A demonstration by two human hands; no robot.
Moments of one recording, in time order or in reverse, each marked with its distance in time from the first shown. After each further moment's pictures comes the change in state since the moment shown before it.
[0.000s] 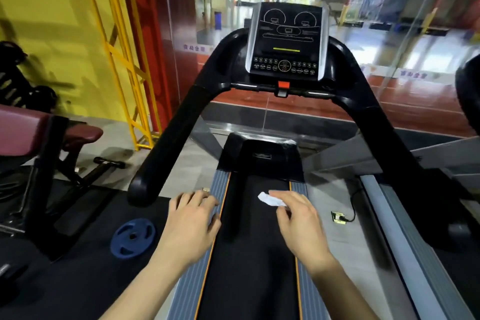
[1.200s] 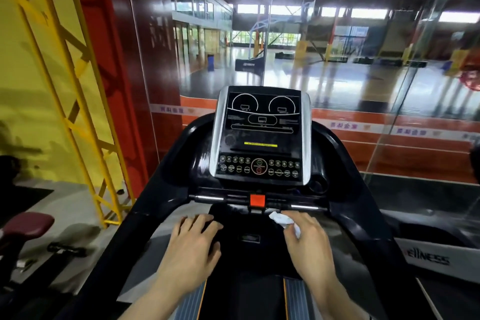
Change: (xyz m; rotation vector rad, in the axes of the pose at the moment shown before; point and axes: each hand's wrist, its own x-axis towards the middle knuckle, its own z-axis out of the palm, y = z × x) left_hand 0.501 0.066 -0.035 0.039 0.117 0.151; right_hand 0.489 0.128 -0.083 0.006 0.063 0.128
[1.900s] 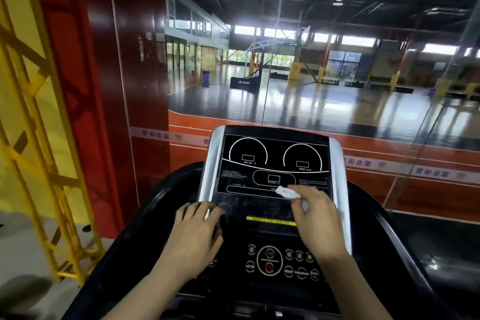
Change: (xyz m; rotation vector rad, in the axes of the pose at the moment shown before) left_hand 0.358 -0.122 0.096 0.005 0.163 0.075; right_hand 0.383 0.010 0.077 -0.095 0.167 -0.169
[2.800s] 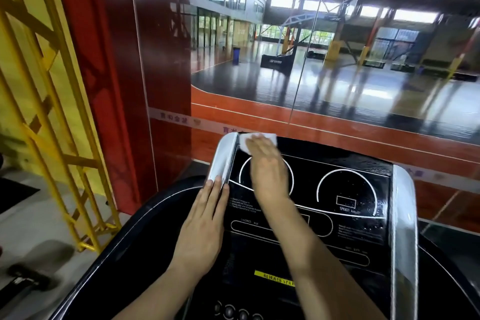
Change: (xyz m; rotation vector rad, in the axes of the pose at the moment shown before) left_hand 0.126 -0.053 0.118 0.063 0.022 -0.128; right_hand 0.221 -0.017 0.198 -0.065 0.095 -0.403
